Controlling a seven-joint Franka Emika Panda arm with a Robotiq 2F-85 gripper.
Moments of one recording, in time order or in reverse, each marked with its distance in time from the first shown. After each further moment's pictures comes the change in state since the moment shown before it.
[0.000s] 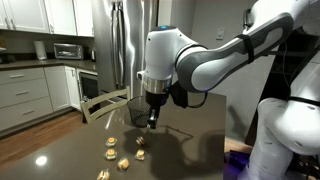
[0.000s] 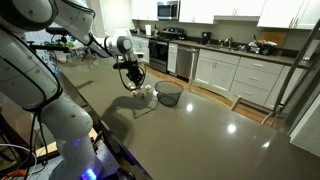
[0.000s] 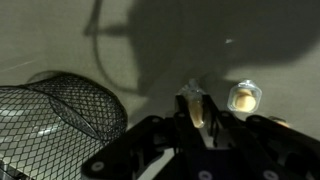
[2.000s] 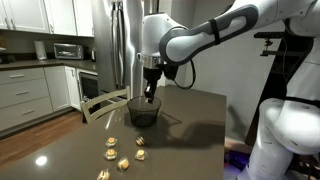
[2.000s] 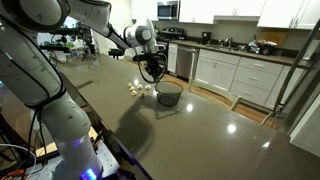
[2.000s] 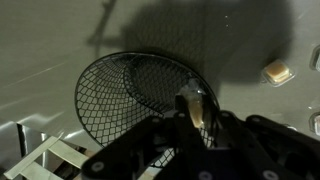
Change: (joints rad) arm -0.075 0.086 -0.159 0.209 -0.052 -0.105 -0.148
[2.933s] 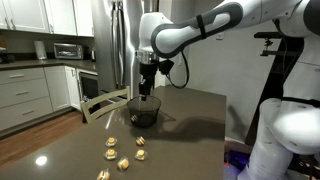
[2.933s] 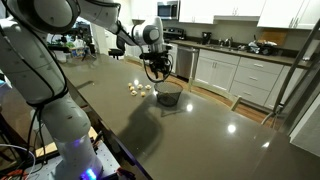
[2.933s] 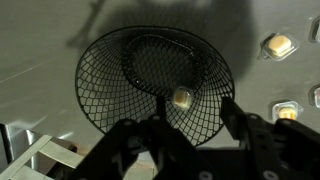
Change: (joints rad) arm -0.012 0.077 -0.050 0.098 0.099 0.000 -0.077
